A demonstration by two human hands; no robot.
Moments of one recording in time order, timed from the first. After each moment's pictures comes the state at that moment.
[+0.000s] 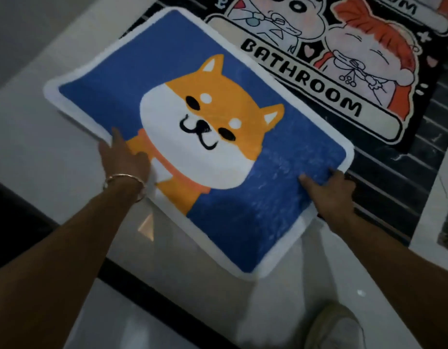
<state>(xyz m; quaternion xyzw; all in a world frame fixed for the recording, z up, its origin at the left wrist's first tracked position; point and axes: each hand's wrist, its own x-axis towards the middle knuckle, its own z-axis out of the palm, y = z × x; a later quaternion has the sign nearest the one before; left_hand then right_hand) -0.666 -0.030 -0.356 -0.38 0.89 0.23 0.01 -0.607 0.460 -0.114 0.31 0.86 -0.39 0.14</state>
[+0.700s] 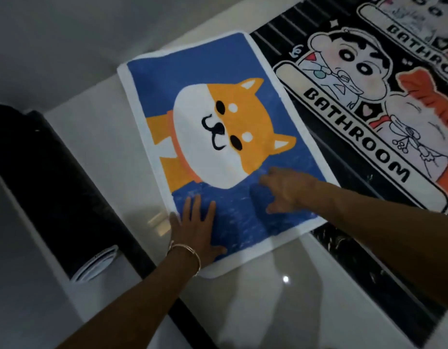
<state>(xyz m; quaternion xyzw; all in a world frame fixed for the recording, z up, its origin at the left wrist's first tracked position) -0.516 0.135 -0.108 -0.13 0.93 0.09 0.33 -0.690 0.280 -0.054 -0.38 0.83 0.12 0.39</state>
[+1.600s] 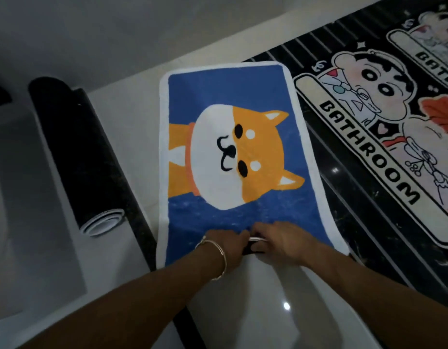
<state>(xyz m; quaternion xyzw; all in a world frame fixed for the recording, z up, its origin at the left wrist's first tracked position) -0.513 0.222 -0.078 -0.04 0.92 0.13 0.36 -0.611 0.344 -0.078 -0.46 0.78 -0.03 0.41</state>
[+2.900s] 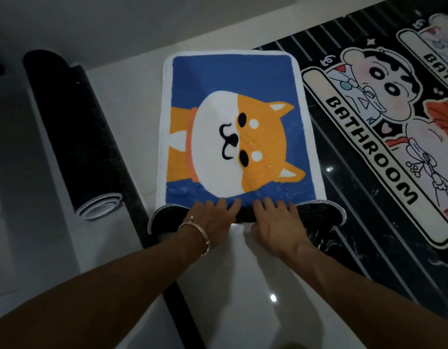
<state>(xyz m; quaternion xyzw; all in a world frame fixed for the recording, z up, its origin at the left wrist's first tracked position) -0.506 0.192 -0.085 -0.05 0.98 0.00 0.20 -0.588 0.328 -0.086 -0.43 0.88 0.14 0.15</state>
